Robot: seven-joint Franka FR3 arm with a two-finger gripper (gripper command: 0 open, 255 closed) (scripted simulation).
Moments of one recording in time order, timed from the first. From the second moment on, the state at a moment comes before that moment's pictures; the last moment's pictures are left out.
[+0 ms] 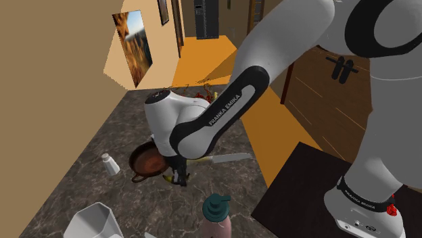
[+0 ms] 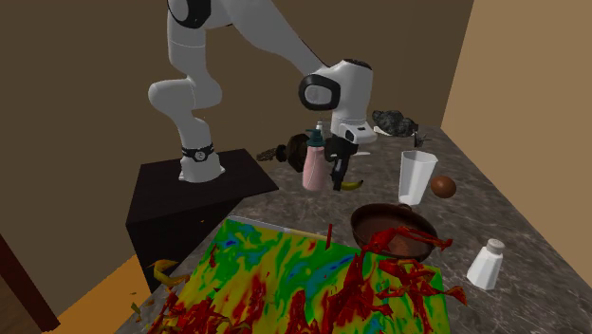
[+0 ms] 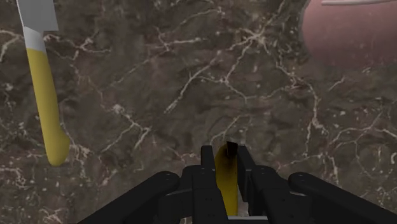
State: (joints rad) arm 0.30 0.43 0.35 -1.96 -0.15 2.28 0.00
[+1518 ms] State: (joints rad) arm 0.28 0.58 0.32 -1.51 -0.16 1.99 -0.09
